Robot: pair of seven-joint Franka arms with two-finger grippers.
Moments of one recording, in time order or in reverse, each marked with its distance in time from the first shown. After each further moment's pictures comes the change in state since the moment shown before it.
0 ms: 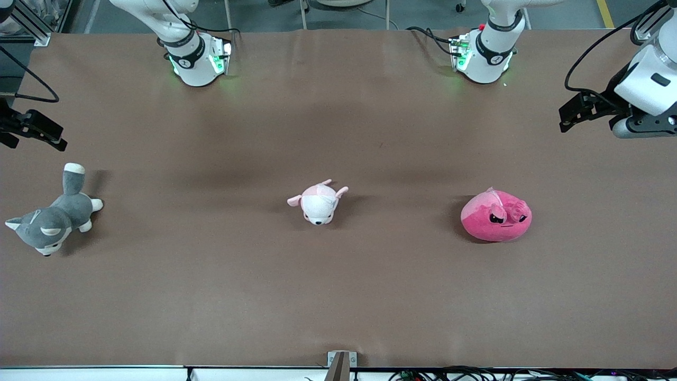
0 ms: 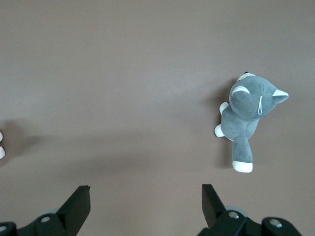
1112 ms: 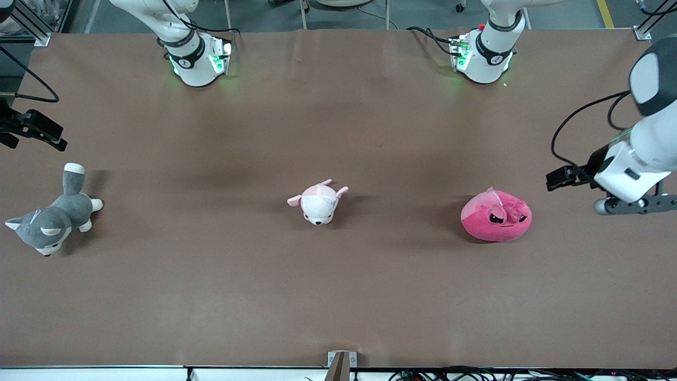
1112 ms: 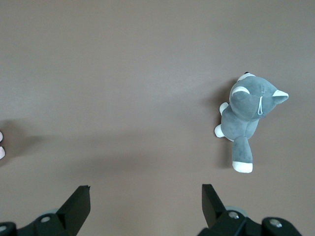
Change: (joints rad) left arm 0.027 0.260 0.010 0.001 0.000 0.232 -0.017; right arm 0.000 0.000 0.000 0.000 0.000 0.000 -0.001
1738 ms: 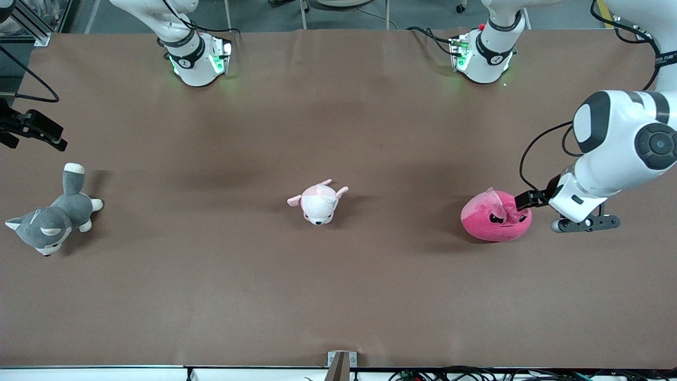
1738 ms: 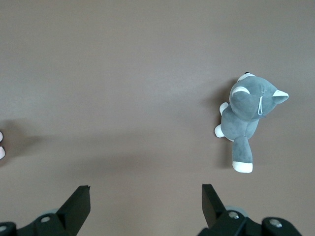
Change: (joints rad) left arm -0.003 0.046 -0.001 -0.245 0.000 0.323 -0.023; right arm 0.000 0.000 0.000 0.000 0.000 0.000 0.000
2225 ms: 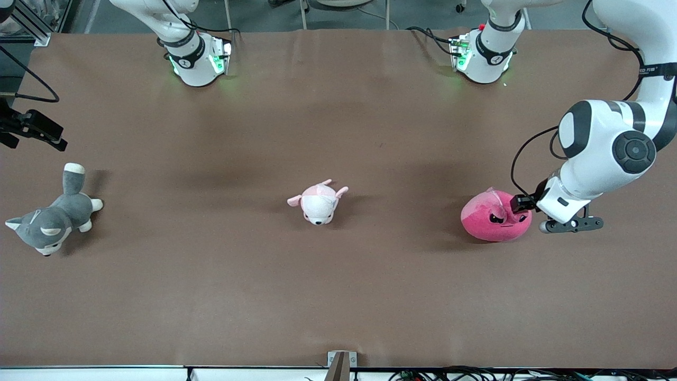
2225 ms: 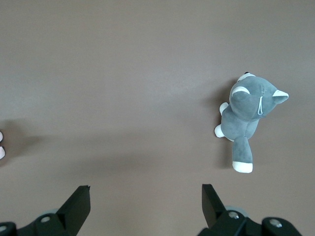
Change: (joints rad) left arm 0.000 0.020 0.000 -0.061 0.000 0.086 0.000; right arm 0.000 0.000 0.000 0.000 0.000 0.000 0.000
